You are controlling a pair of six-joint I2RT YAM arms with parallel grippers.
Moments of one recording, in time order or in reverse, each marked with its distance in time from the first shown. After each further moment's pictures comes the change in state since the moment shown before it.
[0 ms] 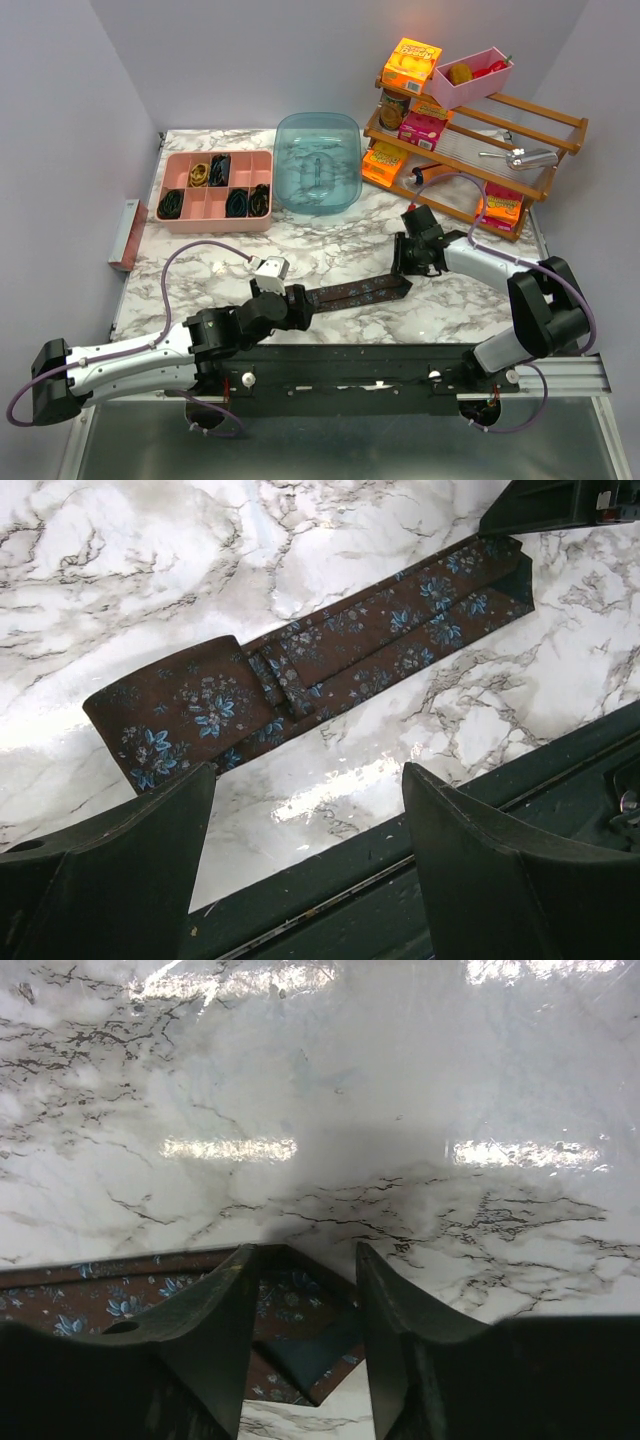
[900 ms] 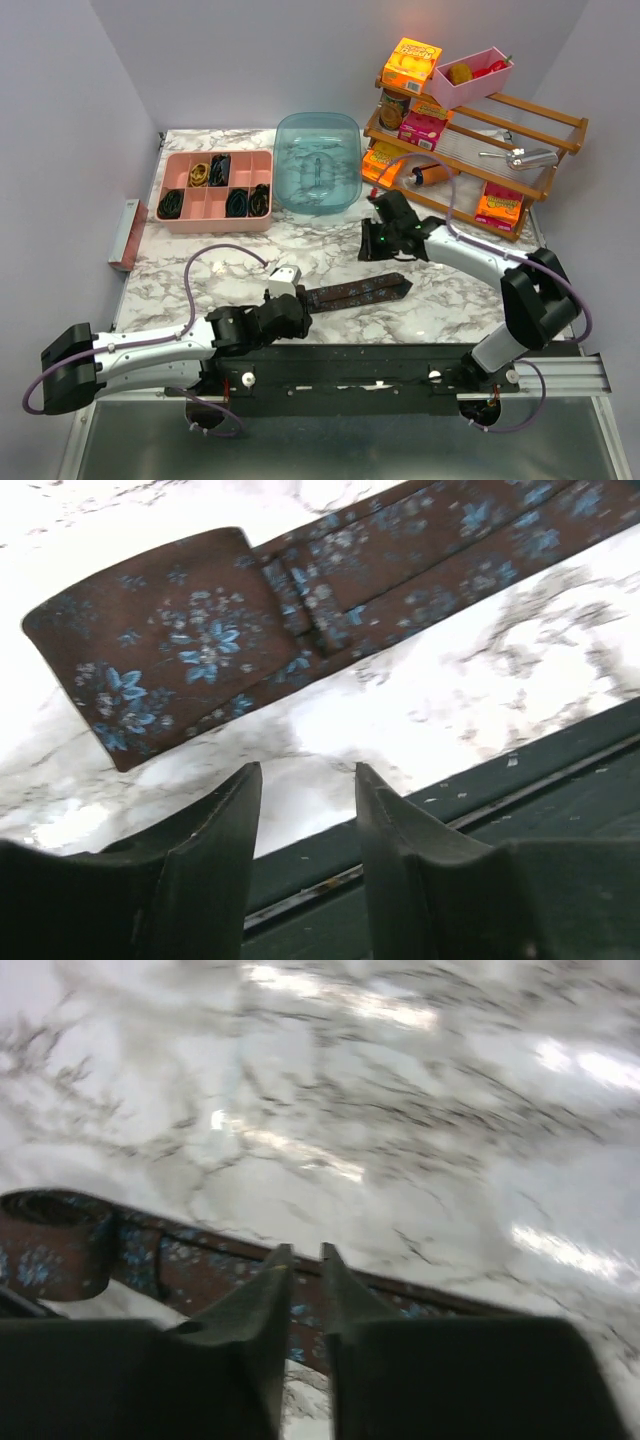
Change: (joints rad) left arm 0.016 0.201 -0.020 0.001 0.105 -0.073; right arm 0.219 0.107 0.267 0.009 -0.151 -0.046
